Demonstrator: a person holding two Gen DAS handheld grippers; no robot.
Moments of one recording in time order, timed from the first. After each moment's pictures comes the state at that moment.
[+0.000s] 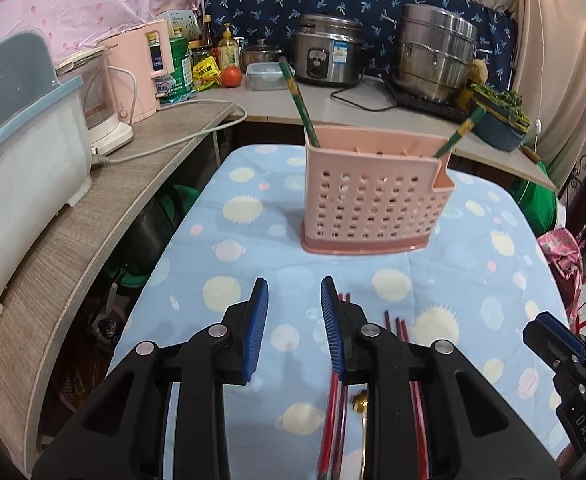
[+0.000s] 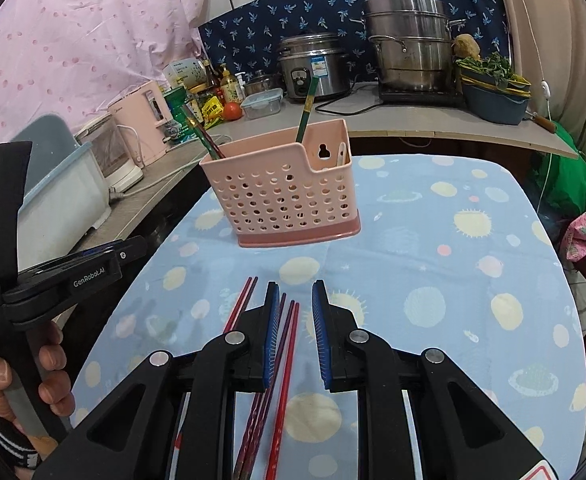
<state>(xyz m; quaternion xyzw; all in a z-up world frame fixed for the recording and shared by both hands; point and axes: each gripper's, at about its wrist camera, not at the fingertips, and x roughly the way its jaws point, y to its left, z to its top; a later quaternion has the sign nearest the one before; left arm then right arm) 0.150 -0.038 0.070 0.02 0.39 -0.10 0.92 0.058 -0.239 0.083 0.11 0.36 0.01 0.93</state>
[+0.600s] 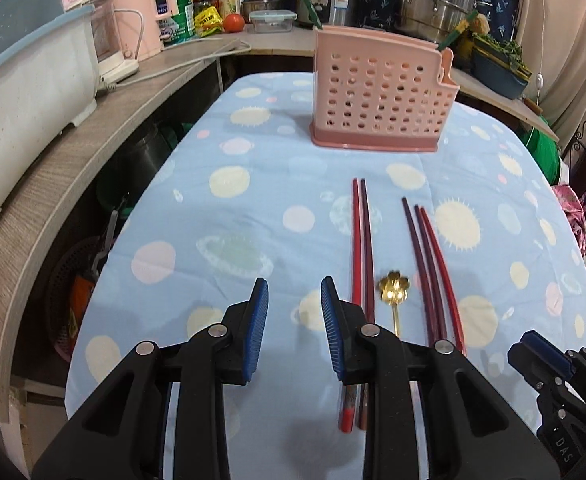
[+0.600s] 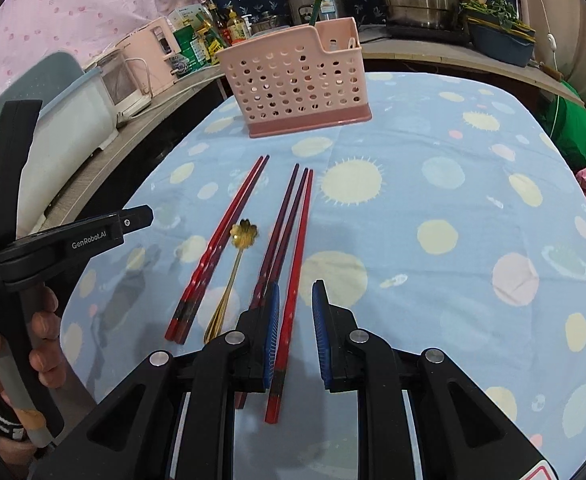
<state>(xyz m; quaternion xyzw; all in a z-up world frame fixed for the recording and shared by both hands) 0.095 -0.018 0.006 0.03 0.45 -0.10 0.89 -0.005 -0.212 0.011 0.11 0.44 0.03 0.89</state>
